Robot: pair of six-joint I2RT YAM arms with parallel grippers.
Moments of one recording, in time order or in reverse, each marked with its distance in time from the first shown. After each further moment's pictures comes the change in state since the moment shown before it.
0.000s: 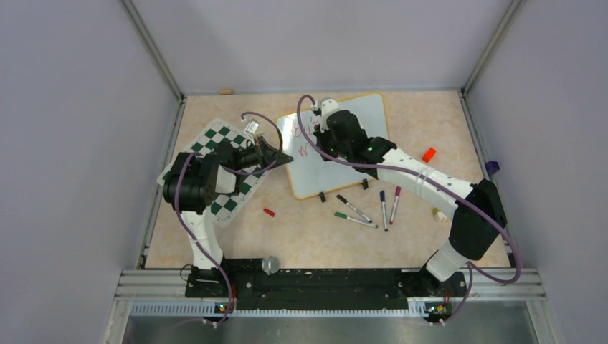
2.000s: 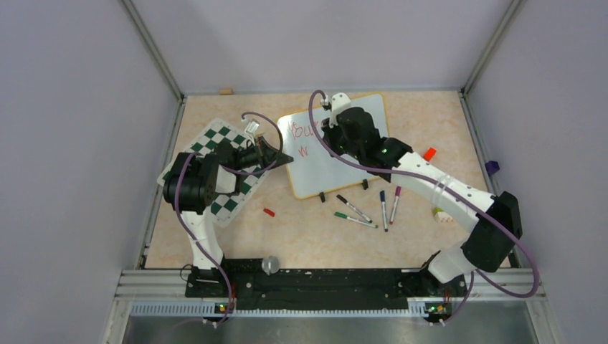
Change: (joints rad) left arm -0.001 0.000 0.000 0.008 0.008 0.000; right arm 0.004 -0.115 -0.013 -0.012 0.036 -0.026
